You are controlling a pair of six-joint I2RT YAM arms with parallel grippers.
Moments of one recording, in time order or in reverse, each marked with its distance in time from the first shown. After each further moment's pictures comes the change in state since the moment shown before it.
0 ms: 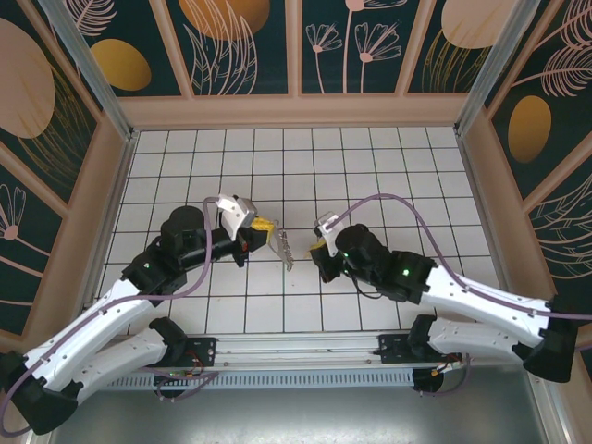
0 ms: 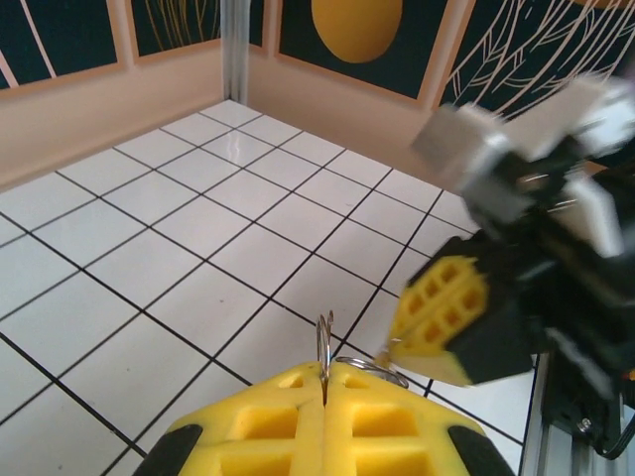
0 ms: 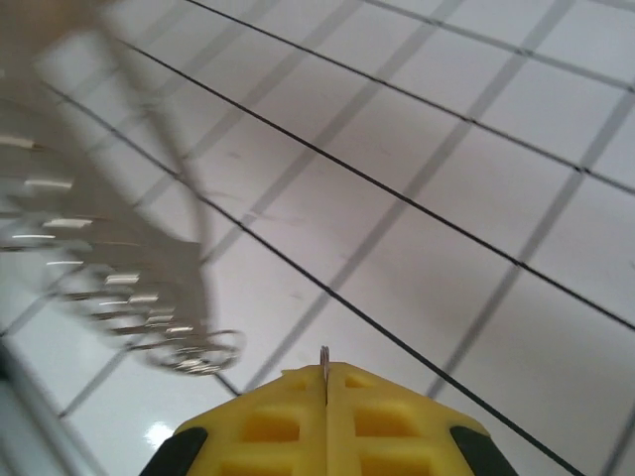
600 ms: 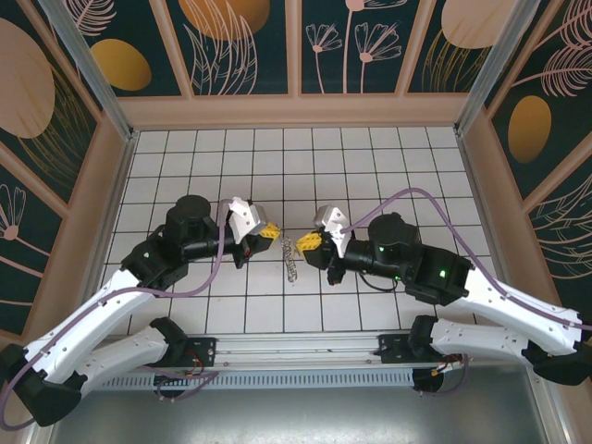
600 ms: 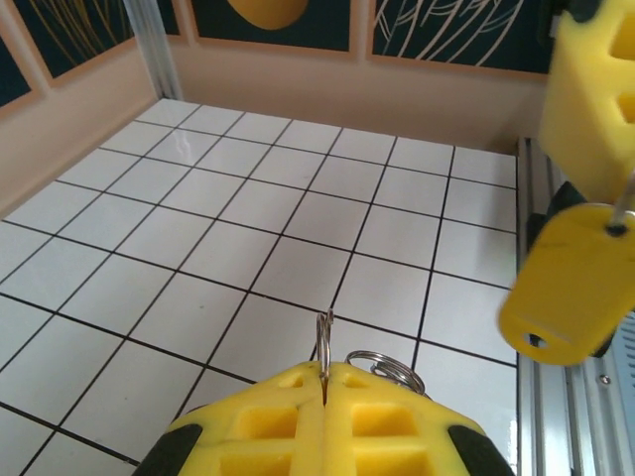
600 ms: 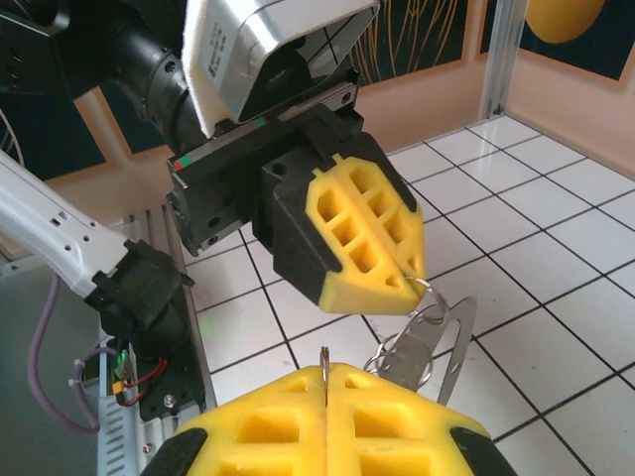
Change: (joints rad) left arm 0.000 0.072 0.114 -0.150 0.138 0.251; right arm 0.045 -0.074 0.204 0.013 -0.245 -0.218
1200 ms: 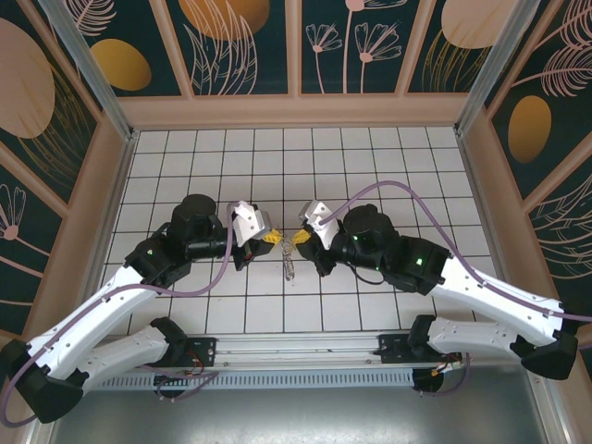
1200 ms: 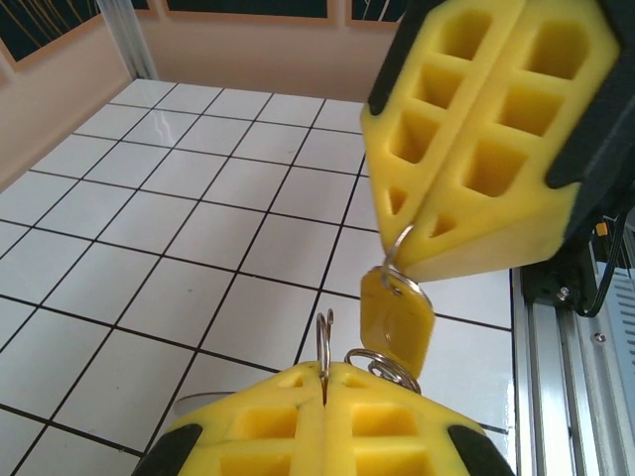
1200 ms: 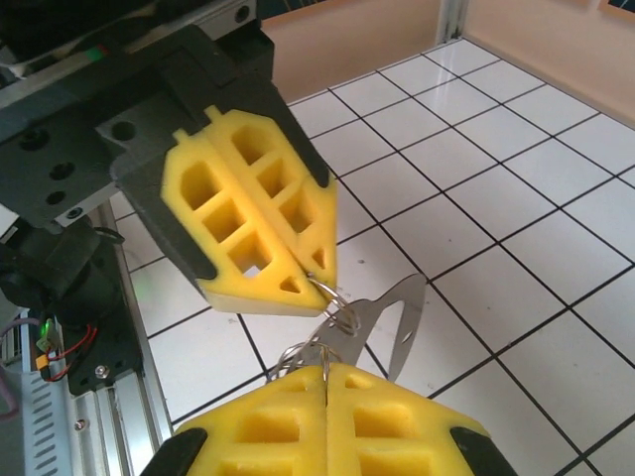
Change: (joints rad) left arm 0.000 0.026 0.007 -0.048 0.025 0.071; right arm -0.055 0.117 0.019 -0.045 0.041 -0.017
